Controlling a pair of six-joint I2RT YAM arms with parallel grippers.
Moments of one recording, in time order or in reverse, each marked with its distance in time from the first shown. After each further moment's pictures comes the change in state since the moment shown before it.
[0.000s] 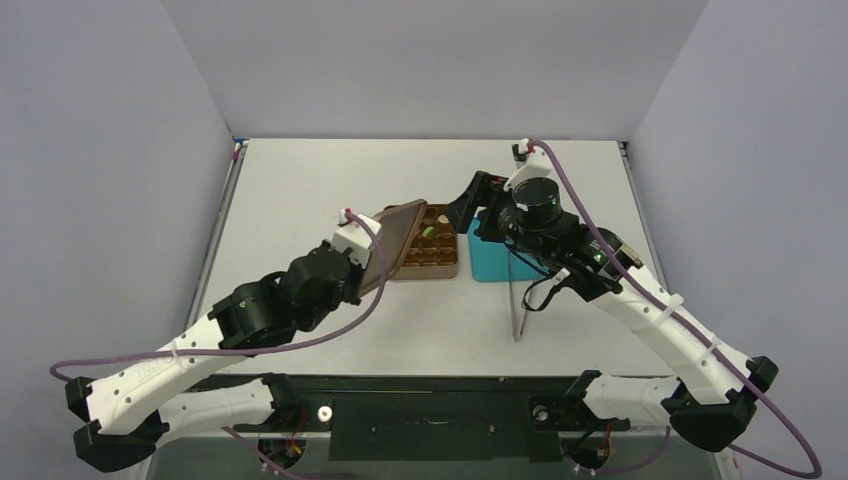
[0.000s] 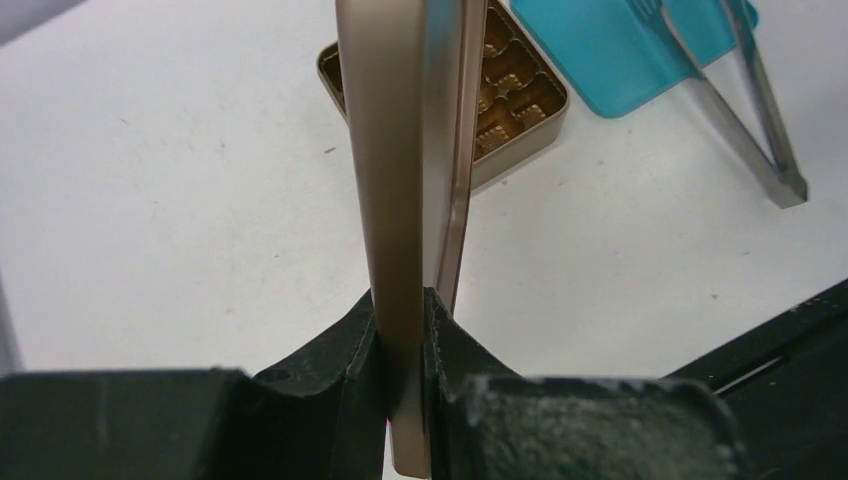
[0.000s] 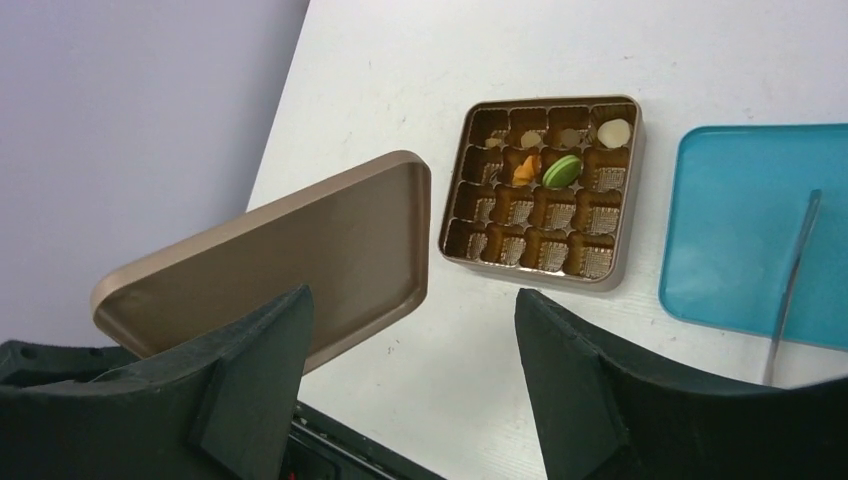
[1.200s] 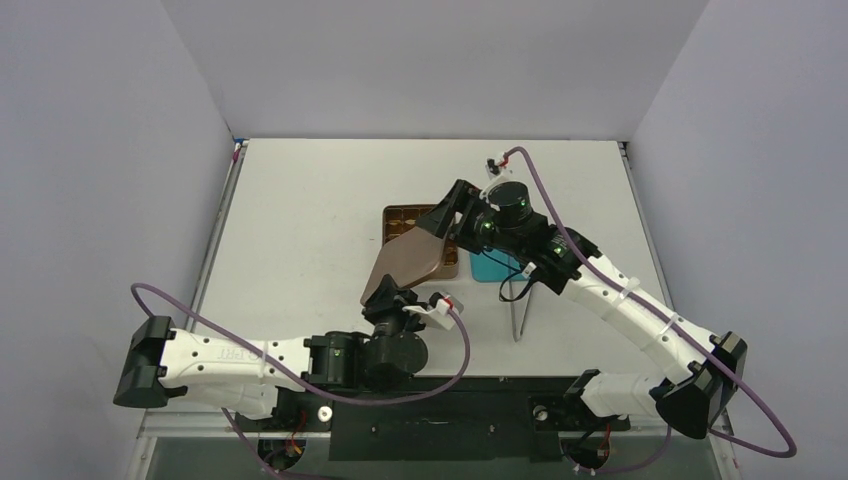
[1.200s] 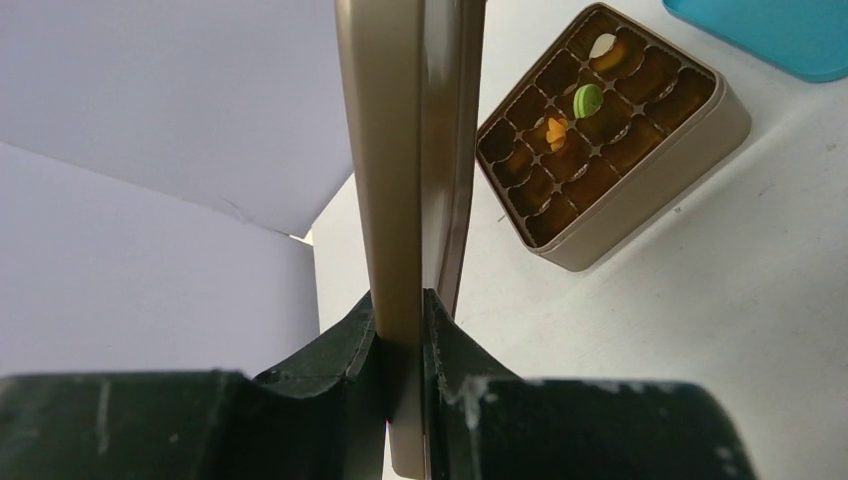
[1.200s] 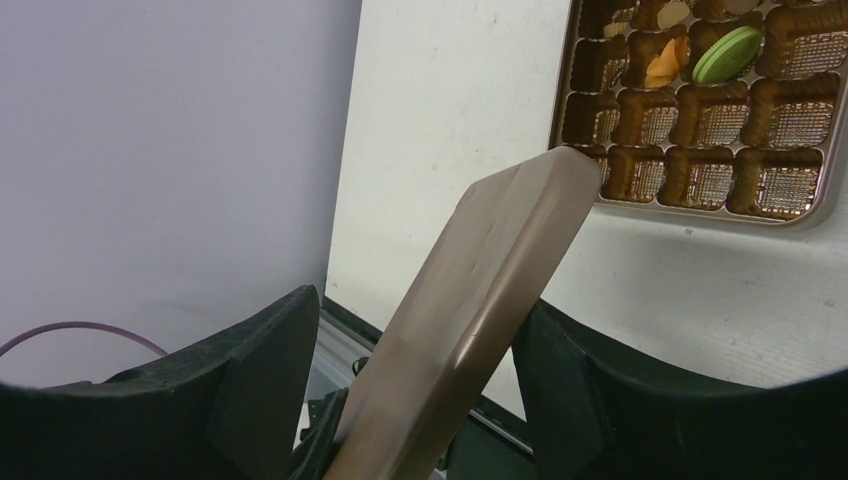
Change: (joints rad) left arm -0.545 0.243 -0.244 0.538 -0.834 0.563; right arm -0.055 0.097 -0.156 0.217 -0.279 0.285
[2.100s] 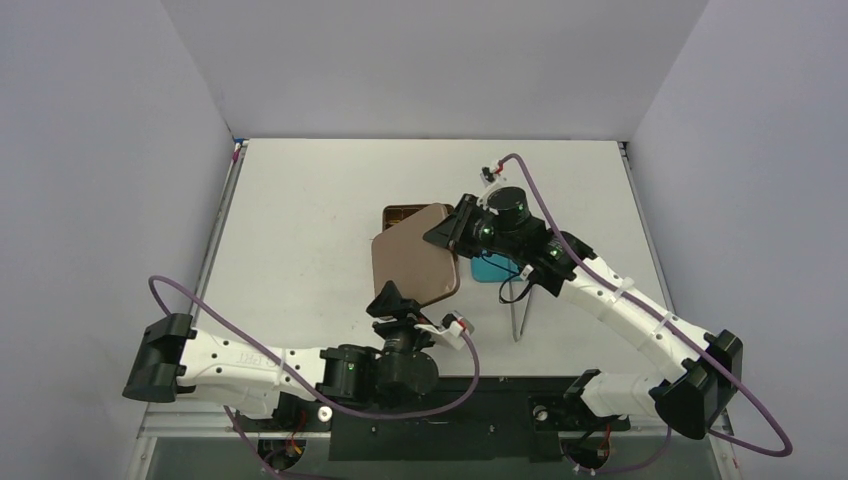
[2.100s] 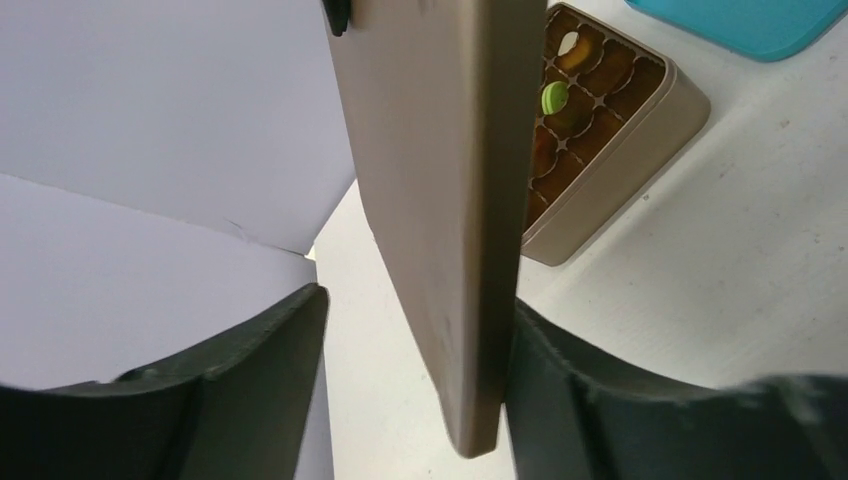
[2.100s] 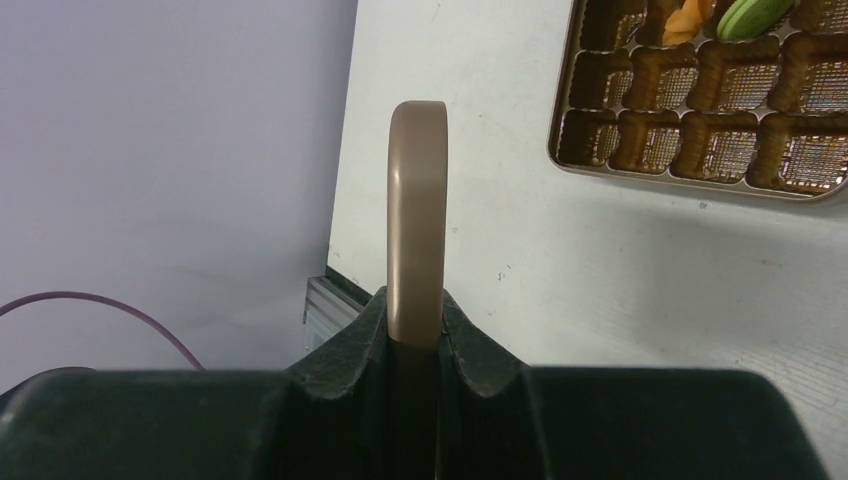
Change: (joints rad) left arm -0.074 0.076 -0.048 0.098 -0.048 0.057; right arm -0.018 0.000 -0.071 0.045 -0.100 0.011
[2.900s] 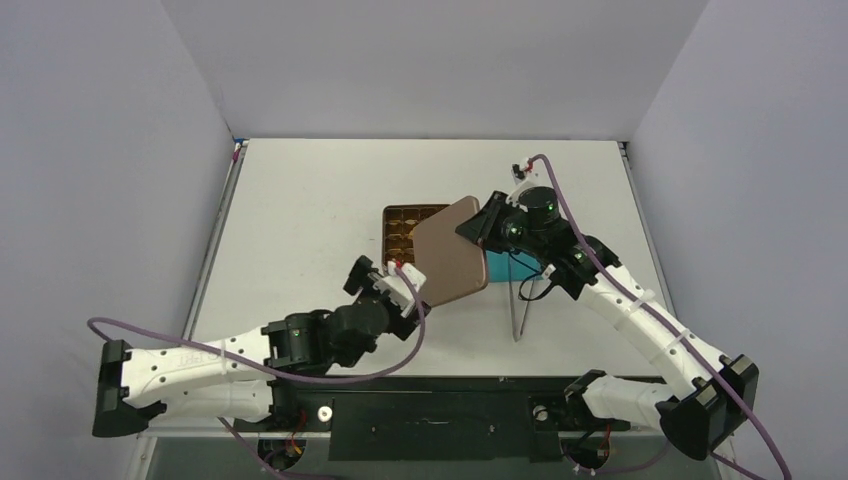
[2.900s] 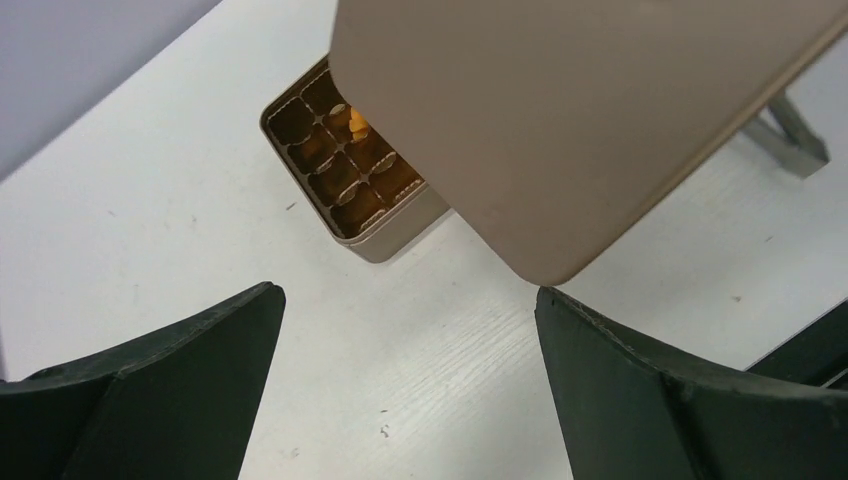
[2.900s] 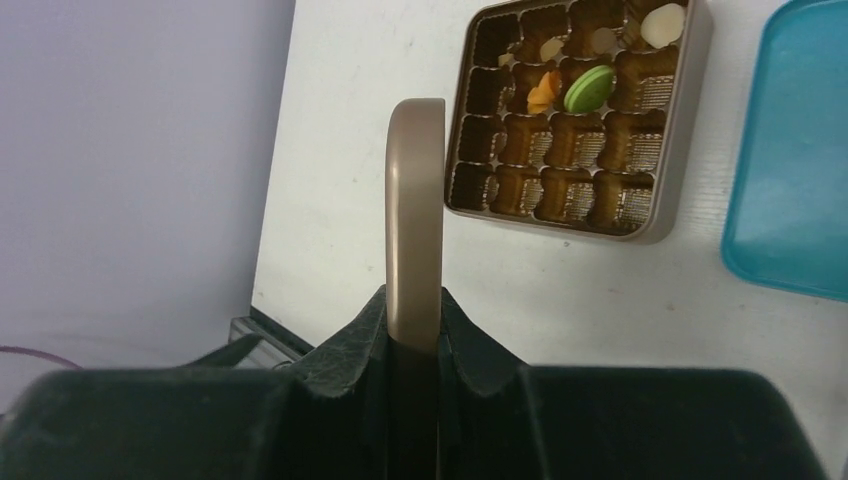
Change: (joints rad) left arm 0.230 -0.227 0.001 -0.233 0.525 -0.436; right arm -0.140 -0.087 -0.066 -0.025 0.007 -0.158
